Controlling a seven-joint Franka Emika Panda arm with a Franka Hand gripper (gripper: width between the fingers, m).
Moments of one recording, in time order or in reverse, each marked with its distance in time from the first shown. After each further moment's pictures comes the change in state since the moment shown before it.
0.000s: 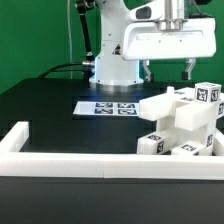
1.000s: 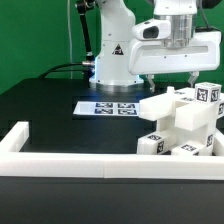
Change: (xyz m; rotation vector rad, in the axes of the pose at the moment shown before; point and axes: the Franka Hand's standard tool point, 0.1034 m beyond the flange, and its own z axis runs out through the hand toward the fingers) arm -0.017 -0.011 0.021 0.027 -0.241 0.010
